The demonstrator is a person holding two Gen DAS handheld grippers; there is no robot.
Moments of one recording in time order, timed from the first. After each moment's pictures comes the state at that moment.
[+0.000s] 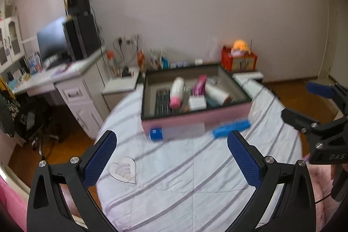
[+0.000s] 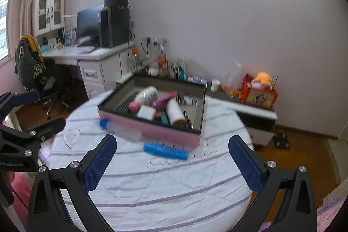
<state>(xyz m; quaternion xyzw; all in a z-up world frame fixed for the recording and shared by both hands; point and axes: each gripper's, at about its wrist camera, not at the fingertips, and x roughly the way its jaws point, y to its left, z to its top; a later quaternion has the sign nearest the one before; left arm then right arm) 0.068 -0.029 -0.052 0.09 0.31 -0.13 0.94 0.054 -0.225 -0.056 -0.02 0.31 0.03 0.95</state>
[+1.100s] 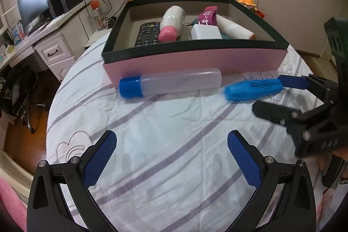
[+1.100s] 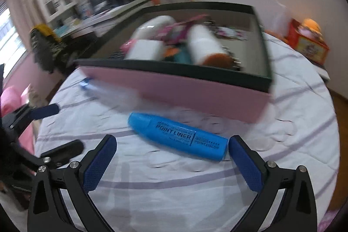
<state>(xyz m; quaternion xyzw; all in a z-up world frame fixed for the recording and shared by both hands) 0.137 -0.046 -0.163 0.09 0.45 -0.13 0.88 0.148 -0.219 -0.175 0.03 0.44 0.18 0.88</state>
